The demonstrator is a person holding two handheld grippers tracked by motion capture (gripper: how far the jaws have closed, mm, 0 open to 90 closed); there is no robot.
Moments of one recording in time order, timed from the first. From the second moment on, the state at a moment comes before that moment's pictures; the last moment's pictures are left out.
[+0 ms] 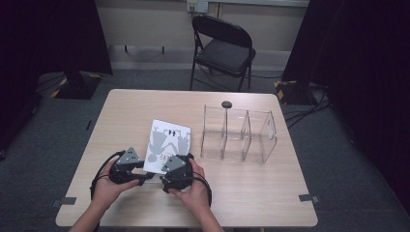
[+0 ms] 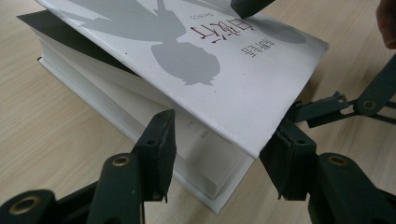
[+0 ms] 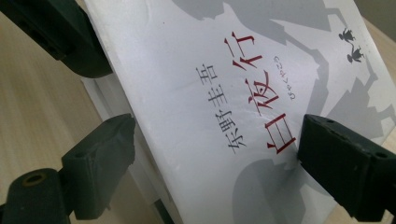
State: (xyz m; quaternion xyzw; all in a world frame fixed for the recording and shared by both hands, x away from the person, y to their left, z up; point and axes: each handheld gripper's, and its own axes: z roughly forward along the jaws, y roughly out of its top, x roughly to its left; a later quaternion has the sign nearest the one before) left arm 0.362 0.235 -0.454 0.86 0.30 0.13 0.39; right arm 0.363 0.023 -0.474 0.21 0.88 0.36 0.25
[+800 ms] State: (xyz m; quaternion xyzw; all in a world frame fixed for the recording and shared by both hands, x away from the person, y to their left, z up) left arm 0.360 0.232 -0.471 0.87 0.28 0.14 0.39; right arm 0.358 0.030 -0.459 0.17 0.88 0.32 0.31
